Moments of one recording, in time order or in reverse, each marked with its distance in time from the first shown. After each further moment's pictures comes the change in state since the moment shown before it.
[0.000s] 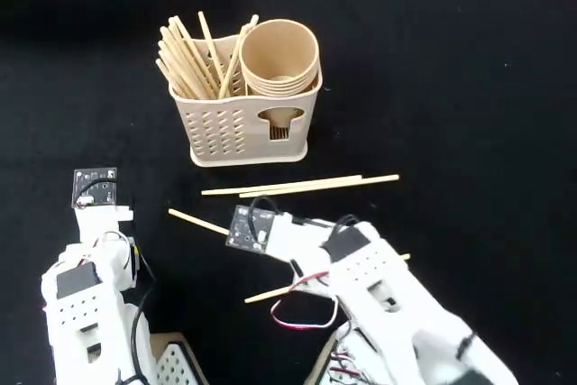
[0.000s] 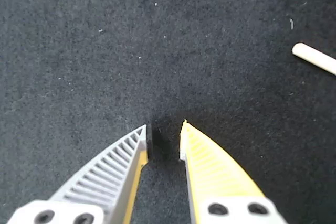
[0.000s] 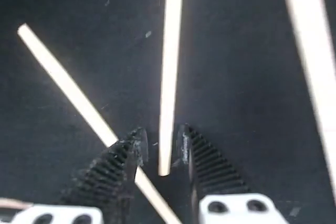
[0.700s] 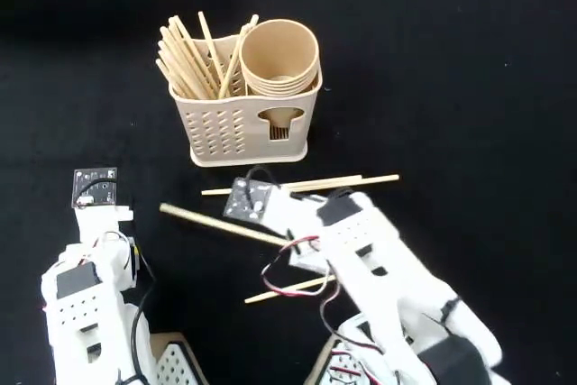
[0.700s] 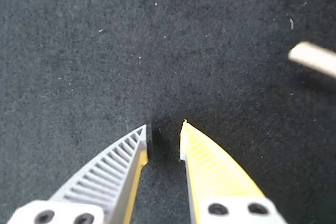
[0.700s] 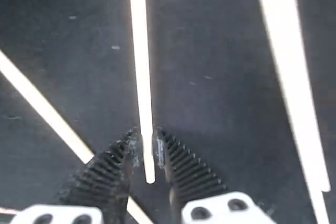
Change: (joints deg) left arm 0.0 0.0 0.0 0.0 0.0; right arm 4.5 9.8 -11.3 -0.1 1.9
